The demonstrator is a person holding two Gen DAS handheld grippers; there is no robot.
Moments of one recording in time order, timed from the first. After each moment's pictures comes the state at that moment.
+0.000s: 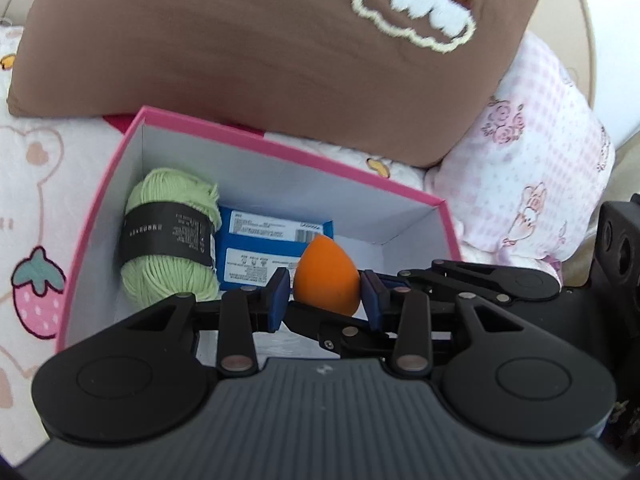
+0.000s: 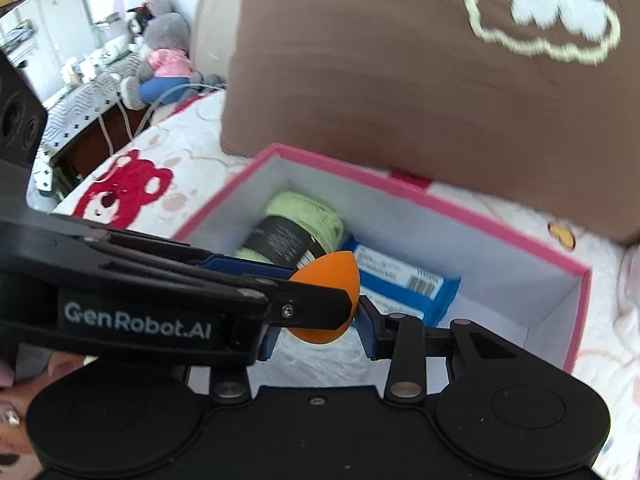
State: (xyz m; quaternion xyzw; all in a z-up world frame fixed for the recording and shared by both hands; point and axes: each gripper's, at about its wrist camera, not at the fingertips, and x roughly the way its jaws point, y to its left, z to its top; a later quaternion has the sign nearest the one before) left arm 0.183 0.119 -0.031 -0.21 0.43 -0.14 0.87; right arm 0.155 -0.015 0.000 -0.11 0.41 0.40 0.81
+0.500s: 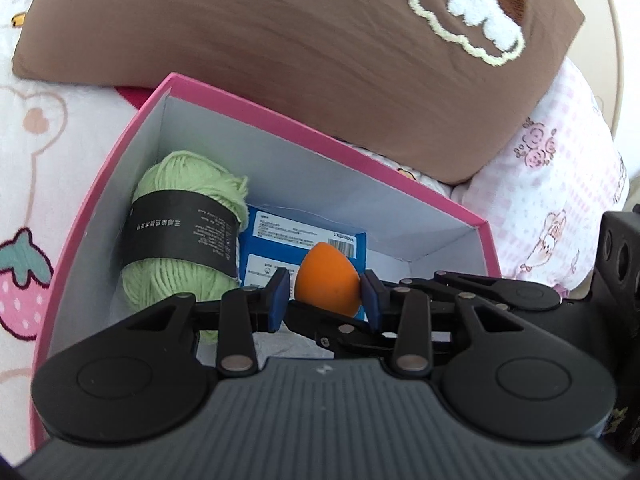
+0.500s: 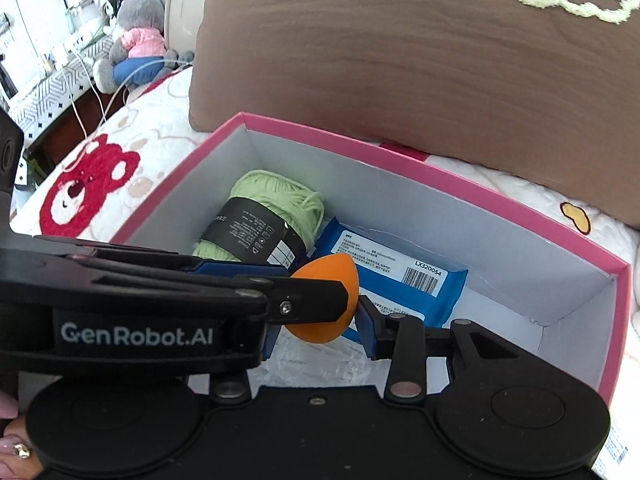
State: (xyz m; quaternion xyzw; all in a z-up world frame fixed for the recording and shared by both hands) left arm 0.201 0.134 -0.067 -0.26 0.42 -0.12 0.86; right arm 0.179 0.008 -0.029 -0.13 0.44 0.38 0.81
